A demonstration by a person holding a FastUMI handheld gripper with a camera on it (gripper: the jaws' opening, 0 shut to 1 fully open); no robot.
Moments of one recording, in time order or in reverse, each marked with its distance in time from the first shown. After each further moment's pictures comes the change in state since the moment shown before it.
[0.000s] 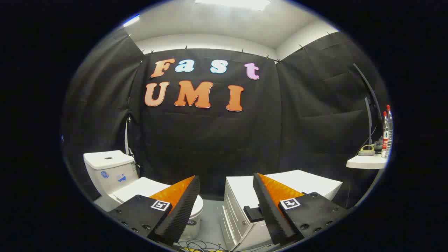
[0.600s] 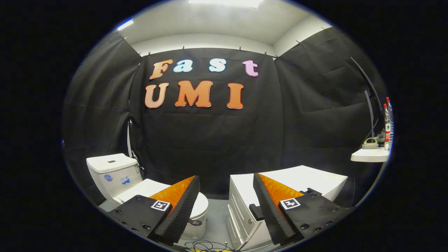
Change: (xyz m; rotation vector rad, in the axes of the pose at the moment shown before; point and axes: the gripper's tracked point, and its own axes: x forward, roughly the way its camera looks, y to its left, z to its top) arm 0.006 -0.002 -0.013 0.032 0.029 -0.003
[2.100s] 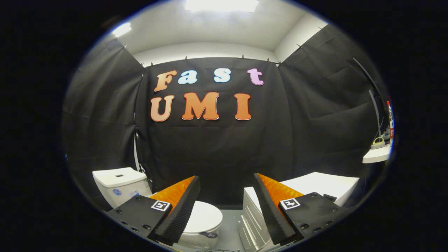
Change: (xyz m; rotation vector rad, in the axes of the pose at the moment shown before) arm 0.034 0.061 0.046 0.068 -0.108 0.079
